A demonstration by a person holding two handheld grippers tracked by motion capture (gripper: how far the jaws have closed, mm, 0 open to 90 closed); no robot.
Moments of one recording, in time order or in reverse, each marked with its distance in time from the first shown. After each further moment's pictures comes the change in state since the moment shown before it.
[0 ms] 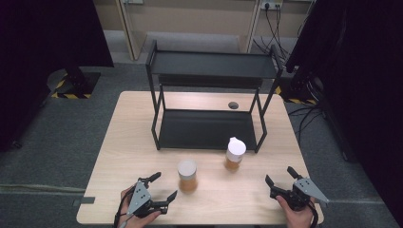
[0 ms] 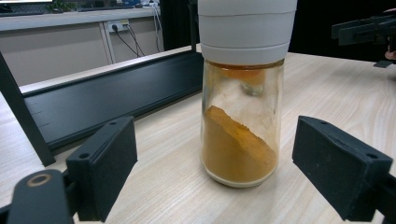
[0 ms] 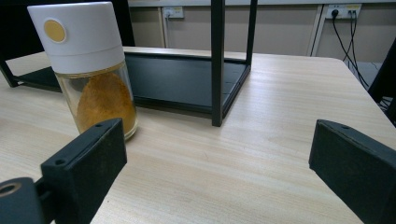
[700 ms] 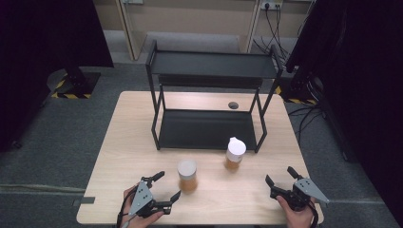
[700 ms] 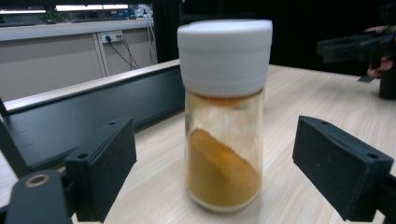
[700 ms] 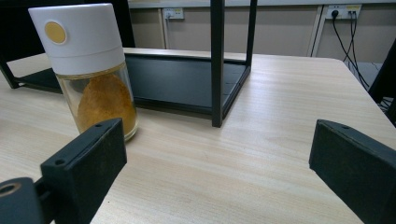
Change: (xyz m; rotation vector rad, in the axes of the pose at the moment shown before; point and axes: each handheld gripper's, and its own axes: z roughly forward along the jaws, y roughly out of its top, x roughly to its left) left arm -0.003 0.007 0.005 -0.050 -0.035 -0.010; right arm 0.000 -0.001 0.000 -0.004 0.001 0.005
